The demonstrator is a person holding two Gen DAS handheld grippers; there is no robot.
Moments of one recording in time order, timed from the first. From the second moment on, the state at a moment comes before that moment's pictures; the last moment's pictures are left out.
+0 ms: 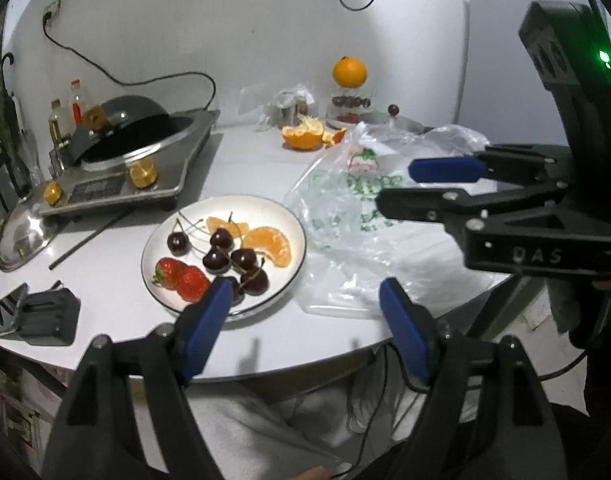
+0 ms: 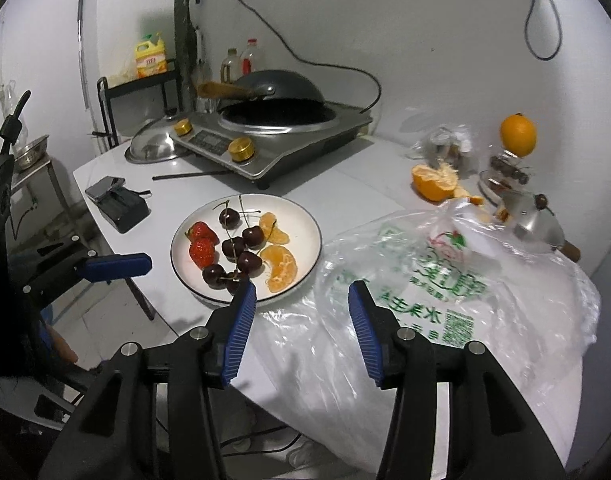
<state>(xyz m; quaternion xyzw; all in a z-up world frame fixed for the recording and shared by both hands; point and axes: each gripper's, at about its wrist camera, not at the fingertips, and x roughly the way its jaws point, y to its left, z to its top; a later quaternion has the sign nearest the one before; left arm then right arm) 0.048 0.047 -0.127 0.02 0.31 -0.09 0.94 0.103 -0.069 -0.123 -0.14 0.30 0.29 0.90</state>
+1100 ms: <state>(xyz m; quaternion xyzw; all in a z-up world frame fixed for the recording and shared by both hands) -0.100 0.016 0.027 0.03 0.10 -0.03 0.99 -0.056 -0.154 0.001 -0.10 0.09 0.23 0.96</state>
